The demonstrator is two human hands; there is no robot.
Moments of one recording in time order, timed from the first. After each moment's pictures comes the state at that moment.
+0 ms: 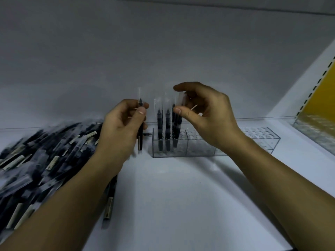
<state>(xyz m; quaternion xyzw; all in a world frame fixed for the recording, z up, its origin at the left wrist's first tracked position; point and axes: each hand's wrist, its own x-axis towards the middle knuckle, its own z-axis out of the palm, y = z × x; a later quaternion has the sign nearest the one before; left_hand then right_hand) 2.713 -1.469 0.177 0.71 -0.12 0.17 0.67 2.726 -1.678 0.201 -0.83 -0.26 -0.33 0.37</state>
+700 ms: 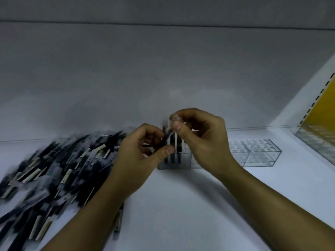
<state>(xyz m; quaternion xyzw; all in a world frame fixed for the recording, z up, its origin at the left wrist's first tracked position) 2.698 -1.469 0.177 0.75 -0.23 0.16 0.60 2.707 -1.647 0.197 -0.73 -0.26 -0.27 0.58</state>
